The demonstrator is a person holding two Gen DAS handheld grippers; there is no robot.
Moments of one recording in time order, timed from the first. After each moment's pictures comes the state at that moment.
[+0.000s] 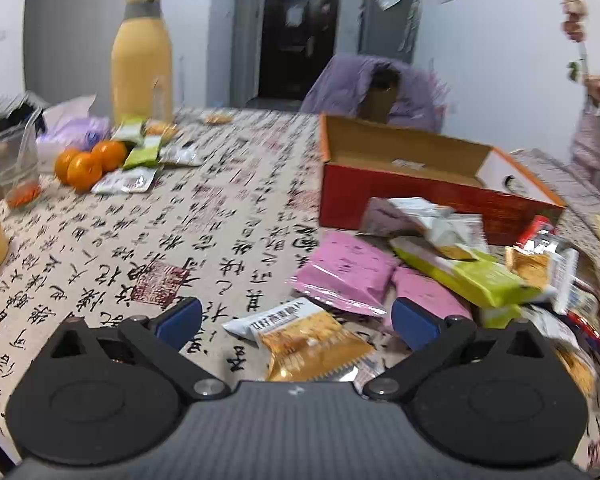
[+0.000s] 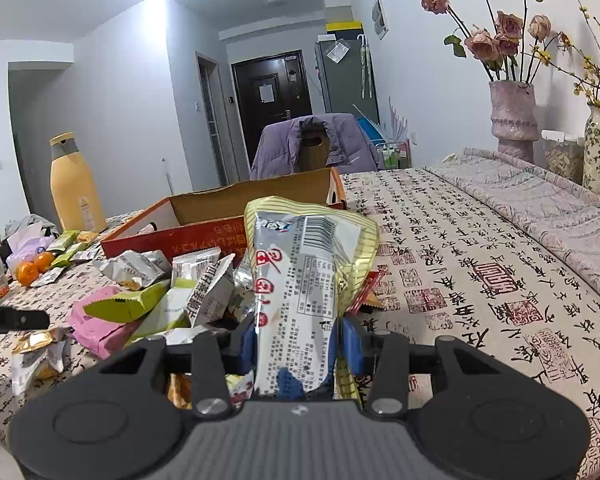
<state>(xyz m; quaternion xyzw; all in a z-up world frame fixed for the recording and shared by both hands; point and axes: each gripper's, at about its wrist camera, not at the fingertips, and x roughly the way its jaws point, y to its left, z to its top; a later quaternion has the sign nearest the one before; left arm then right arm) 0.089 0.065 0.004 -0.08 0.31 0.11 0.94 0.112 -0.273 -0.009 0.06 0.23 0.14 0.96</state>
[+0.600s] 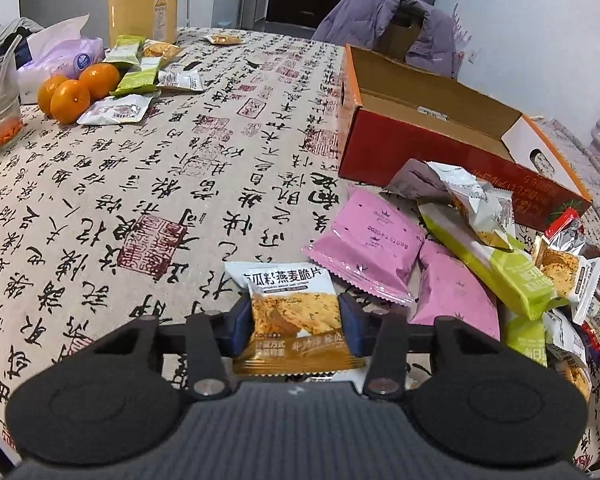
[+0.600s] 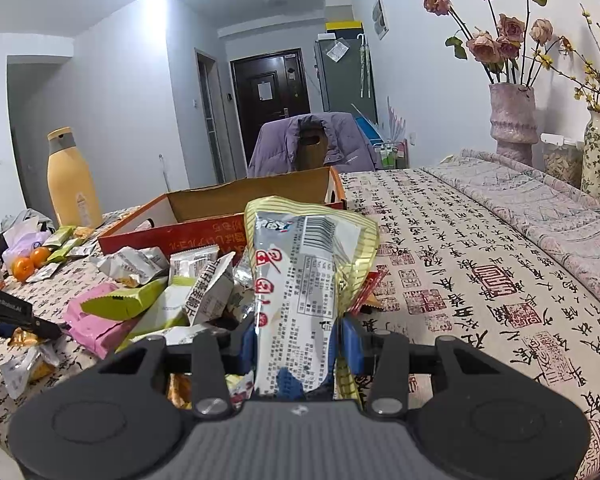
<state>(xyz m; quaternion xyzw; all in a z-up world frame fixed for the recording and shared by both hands) 0.123 0.095 -0.005 -0.13 0.41 0.10 0.90 0.112 -0.268 -0.010 0.05 0.23 0.13 0.96</state>
